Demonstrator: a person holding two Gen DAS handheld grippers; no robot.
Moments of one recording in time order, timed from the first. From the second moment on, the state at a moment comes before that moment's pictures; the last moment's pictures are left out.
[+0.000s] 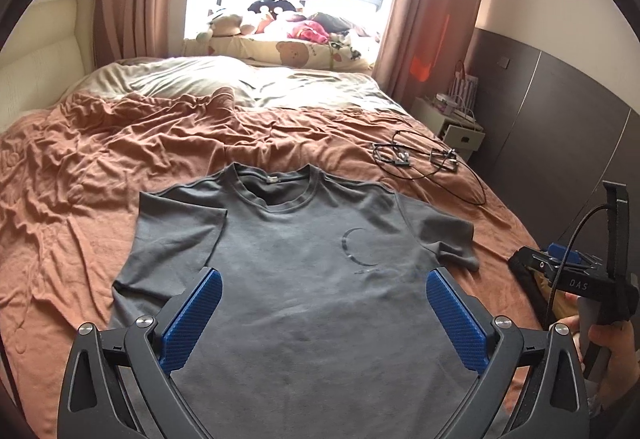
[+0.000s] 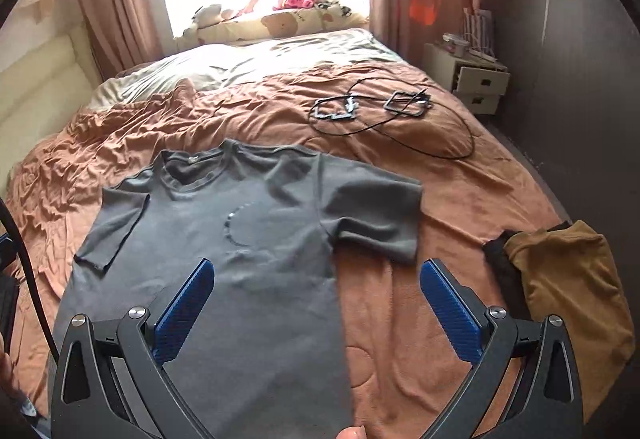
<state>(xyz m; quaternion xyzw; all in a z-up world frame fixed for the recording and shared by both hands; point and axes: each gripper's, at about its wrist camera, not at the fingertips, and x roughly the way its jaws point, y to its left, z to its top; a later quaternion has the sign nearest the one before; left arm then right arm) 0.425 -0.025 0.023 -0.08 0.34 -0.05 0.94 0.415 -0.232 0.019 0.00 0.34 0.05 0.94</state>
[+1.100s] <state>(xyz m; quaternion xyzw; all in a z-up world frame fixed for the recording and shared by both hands) 0.534 -0.128 -0.024 -0.07 0.36 -0.14 0.92 0.492 -0.351 -0.065 0.22 0.37 0.06 0.90</state>
